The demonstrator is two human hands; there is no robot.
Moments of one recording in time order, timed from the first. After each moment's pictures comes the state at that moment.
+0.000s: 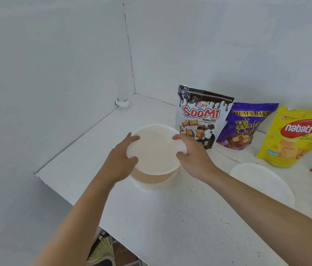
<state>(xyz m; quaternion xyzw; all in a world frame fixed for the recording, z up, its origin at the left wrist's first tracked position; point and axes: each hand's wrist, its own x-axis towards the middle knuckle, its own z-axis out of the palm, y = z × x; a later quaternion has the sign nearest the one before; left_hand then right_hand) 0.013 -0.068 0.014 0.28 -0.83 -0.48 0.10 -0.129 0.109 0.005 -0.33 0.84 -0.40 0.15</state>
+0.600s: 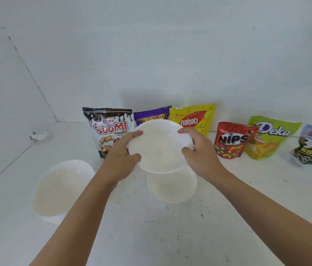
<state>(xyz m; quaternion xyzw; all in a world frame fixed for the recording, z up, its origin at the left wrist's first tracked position) -0.112 0.123 0.064 0.11 -0.82 -0.56 0.07 -0.177 0.335 0.055 -0.16 0.85 -0.50 -0.03</state>
